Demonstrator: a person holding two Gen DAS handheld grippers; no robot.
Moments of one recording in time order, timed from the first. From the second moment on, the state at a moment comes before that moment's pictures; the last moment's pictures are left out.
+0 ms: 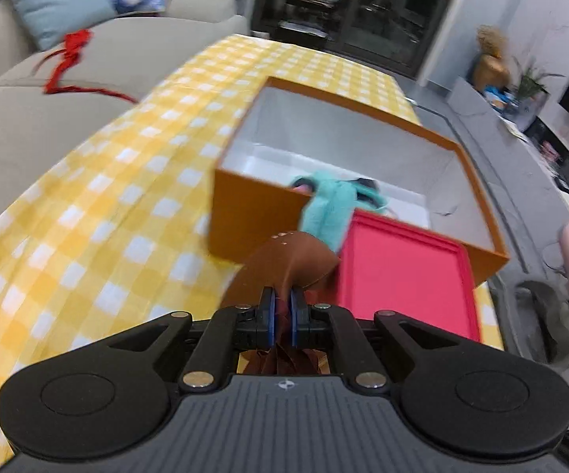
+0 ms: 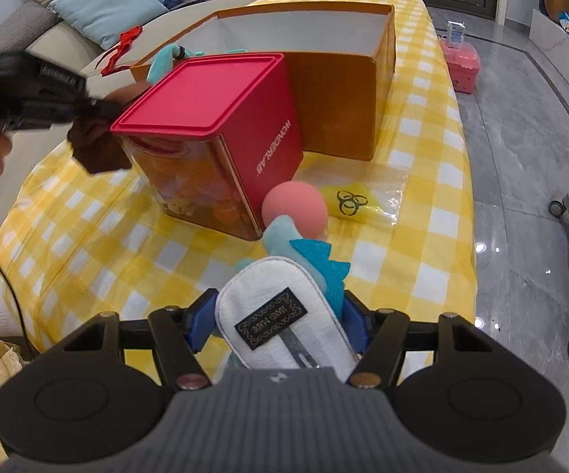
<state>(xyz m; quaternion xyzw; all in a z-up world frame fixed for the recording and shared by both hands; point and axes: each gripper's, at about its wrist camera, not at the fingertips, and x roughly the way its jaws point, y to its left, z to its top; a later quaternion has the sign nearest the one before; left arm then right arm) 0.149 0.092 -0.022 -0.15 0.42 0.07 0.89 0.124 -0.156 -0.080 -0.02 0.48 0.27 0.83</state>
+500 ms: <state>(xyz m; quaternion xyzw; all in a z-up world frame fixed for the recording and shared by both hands) 0.198 0.114 0.034 -0.22 0.34 0.08 0.91 0.131 -0.150 -0.085 -0.03 0.49 0.28 0.83</state>
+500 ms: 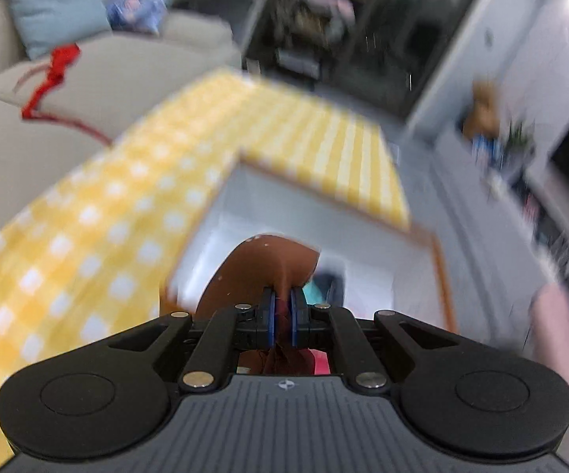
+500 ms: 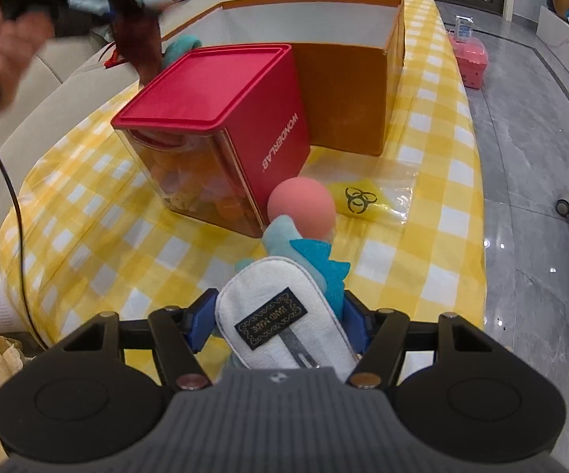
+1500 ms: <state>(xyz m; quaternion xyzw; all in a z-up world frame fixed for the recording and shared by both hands) 0.190 0.058 0.003 -0.11 0.42 0.07 0.90 0.126 -0.146 -0.074 -0.02 0.47 0.29 0.83</state>
